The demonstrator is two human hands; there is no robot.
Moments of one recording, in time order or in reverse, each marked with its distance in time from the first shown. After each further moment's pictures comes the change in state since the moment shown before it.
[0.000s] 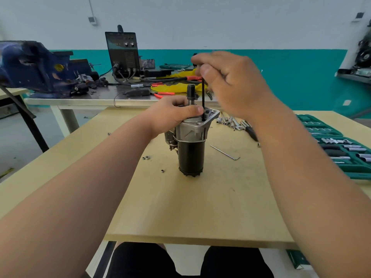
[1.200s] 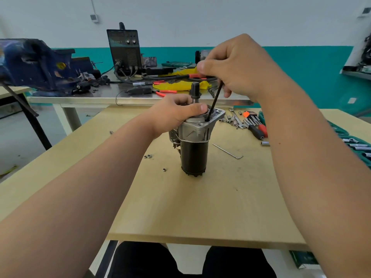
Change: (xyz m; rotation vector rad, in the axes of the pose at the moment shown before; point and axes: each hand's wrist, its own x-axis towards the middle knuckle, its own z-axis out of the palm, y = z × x) left_hand 0.001 -0.003 0.003 -0.045 -0.039 0.050; right_hand 0.019 0.004 -0.009 0.218 -0.113 0.258
